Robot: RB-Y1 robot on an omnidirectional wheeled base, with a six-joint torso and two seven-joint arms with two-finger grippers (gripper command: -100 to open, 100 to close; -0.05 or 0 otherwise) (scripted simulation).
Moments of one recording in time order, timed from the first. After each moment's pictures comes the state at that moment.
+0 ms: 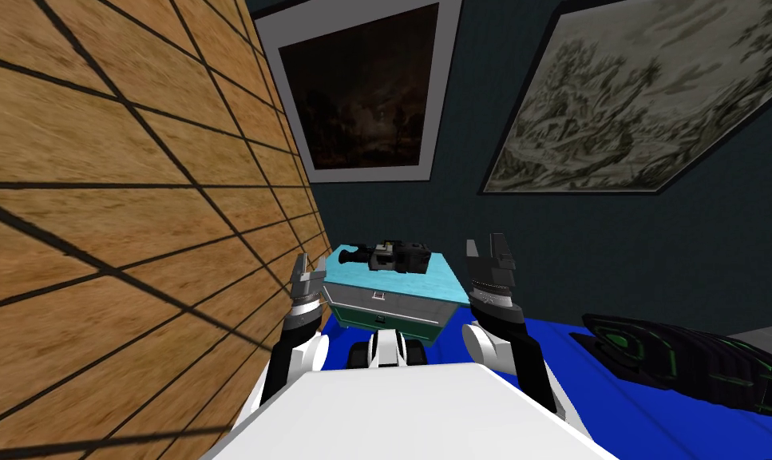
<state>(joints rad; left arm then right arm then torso) 0.50 0.02 -0.06 -2.16 0.10 -0.61 -0.04 0.50 -0.01 -0.06 -2.40 -0.06 -0.51 0.13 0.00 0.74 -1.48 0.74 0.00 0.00</state>
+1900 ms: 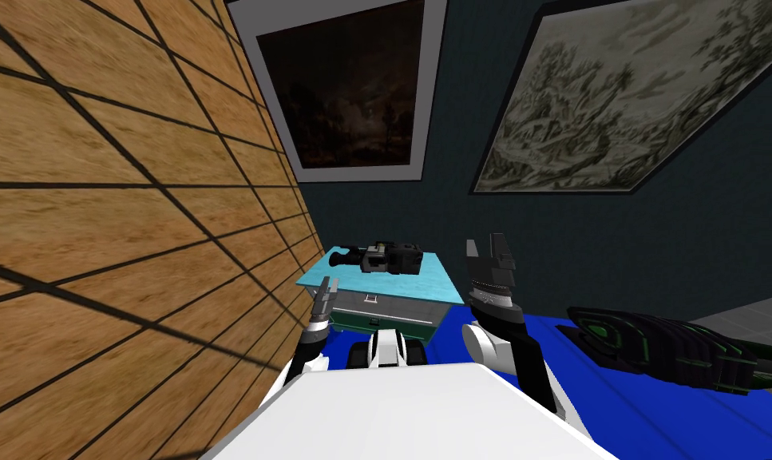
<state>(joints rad) 0.43 0.17 -0.12 -1.65 0.08 -0.88 -0.03 0.50 -0.01 -0.06 -2.40 -0.06 -0.51 0.13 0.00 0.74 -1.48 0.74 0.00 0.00</state>
